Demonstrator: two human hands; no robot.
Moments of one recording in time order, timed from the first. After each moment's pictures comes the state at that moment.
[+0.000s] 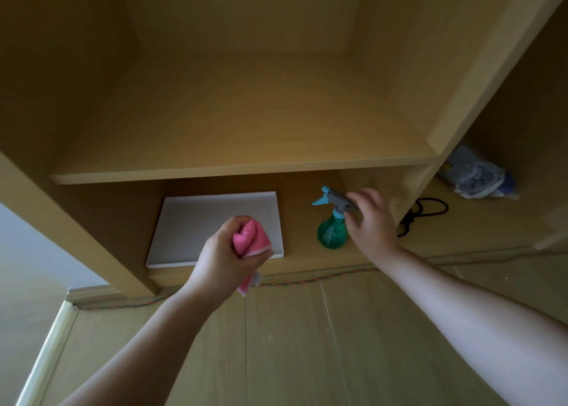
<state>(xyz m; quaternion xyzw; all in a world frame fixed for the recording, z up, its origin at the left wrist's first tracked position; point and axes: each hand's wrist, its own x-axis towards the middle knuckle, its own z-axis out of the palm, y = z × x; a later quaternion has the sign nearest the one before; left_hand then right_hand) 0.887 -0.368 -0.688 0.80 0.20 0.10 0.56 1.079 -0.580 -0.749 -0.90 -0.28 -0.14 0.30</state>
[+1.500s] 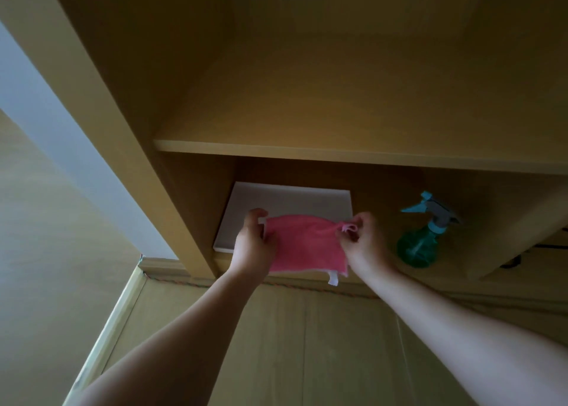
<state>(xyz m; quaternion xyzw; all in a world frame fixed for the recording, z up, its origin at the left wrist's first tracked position) 0.896 -0.274 -0.783 0.80 0.35 0.16 0.45 1.012 -0.431 -0.791 -0.86 -0.17 0.11 0.47</state>
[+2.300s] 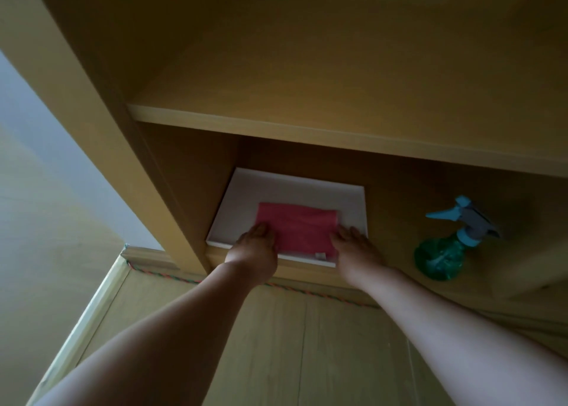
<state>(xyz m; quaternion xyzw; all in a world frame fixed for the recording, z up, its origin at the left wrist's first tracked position) 0.924 -0.236 -0.856 0.94 0.26 -0.12 0.19 1.058 -0.394 -0.866 -0.90 -0.37 0.22 -0.05</state>
